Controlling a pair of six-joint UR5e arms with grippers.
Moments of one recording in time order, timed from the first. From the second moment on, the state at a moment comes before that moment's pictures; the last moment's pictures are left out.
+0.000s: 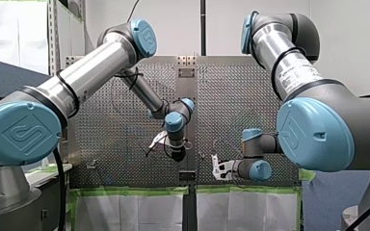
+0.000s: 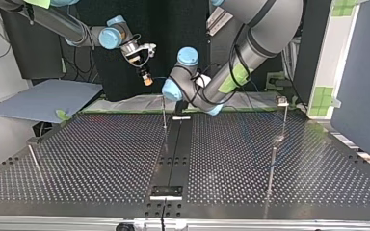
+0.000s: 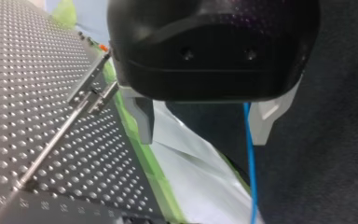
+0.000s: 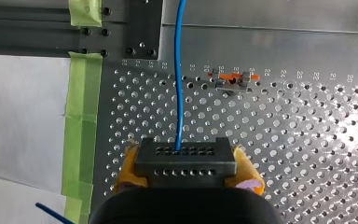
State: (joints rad) left arm -0.57 -2.44 -1.31 -3.38 -1.87 -1.54; right arm 1.96 -0.72 1.93 -1.00 1.16 1.46
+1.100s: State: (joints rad) left arm -0.54 -2.55 -1.10 -3.73 -1.74 -1.53; right arm 1.96 -0.72 1.93 -1.00 1.16 1.45
